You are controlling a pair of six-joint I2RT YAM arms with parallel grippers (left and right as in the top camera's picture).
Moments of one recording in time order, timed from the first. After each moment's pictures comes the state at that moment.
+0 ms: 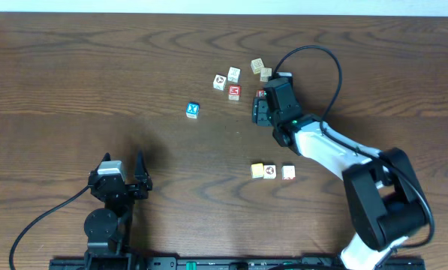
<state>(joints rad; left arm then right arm) -0.02 0.03 0.02 -0.11 -0.05 -0.10 0.45 1.85 1.03 -0.04 0.18 0.41</state>
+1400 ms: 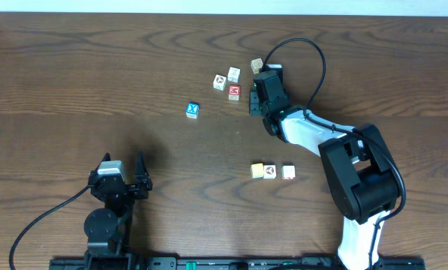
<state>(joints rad) -0.02 0.03 0.02 -0.11 -0.05 -0.10 0.45 2.05 1.16 0.07 0.24 0.36</state>
